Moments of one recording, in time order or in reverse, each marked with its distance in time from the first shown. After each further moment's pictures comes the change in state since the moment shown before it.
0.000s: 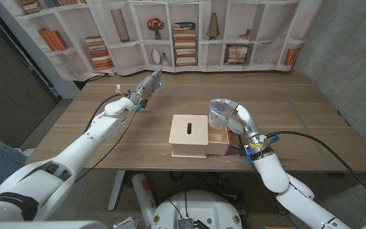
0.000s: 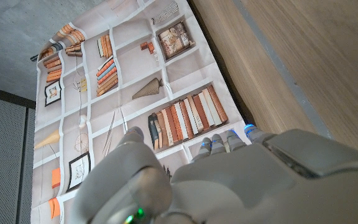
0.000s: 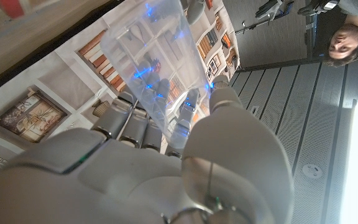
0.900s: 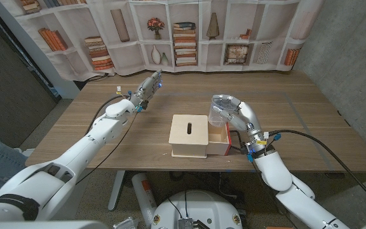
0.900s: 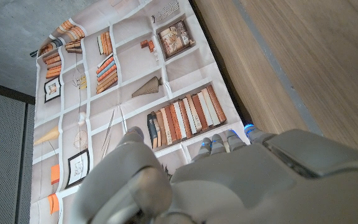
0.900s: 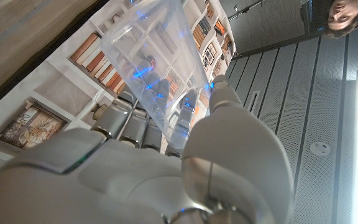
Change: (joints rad) left arm 0.016 -0.009 -0.005 0.002 -0.008 -0.013 0.009; left_hand 0.000 0.000 0.000 0.000 0.004 0.000 0.000 0.000 0.000 0.000 0.000 0.000 0.000 0.000 0.000 0.000 0.000 0.000 0.000 0.000 0.000; right arm -0.010 0.017 0.013 -0.022 0.122 0.036 0.081; right_hand 0.000 0.000 0.000 0.000 0.000 -0.009 0.001 0.001 0.001 0.000 0.000 0.000 -0.005 -0.011 0.000 0.000 0.000 0.003 0.004 0.000 0.000
